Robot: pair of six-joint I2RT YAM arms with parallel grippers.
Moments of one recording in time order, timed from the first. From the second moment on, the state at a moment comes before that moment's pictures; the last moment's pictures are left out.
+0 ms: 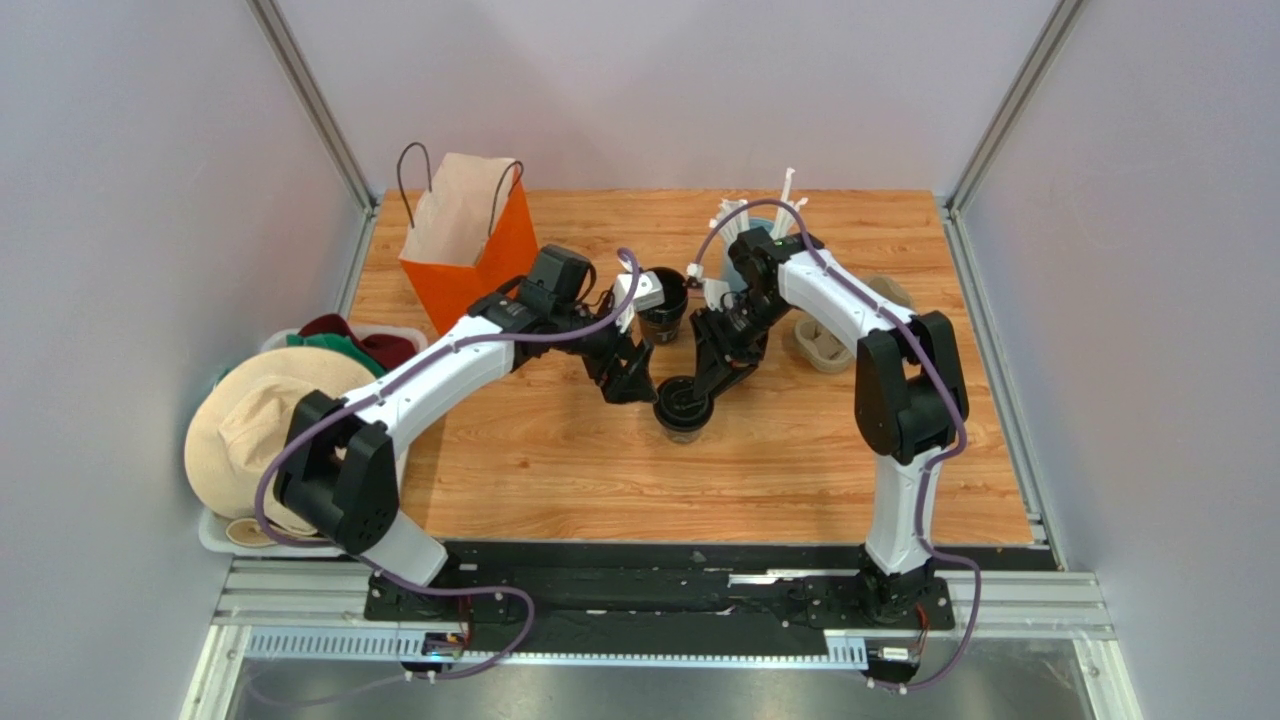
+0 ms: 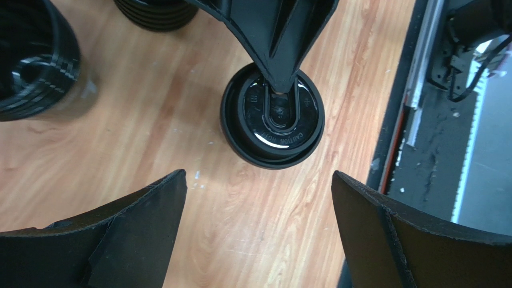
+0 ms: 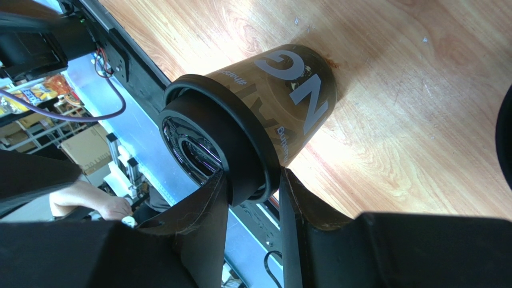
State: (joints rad) left arm -0.56 1.53 1.19 -0.46 0.70 0.27; right arm 0.39 2.00 1.62 -1.15 -0.71 -0.06
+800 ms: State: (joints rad) left arm -0.57 1.80 1.32 -0.51 0.74 0.07; right arm 0.39 2.01 1.62 -1.13 -0.73 -0.03
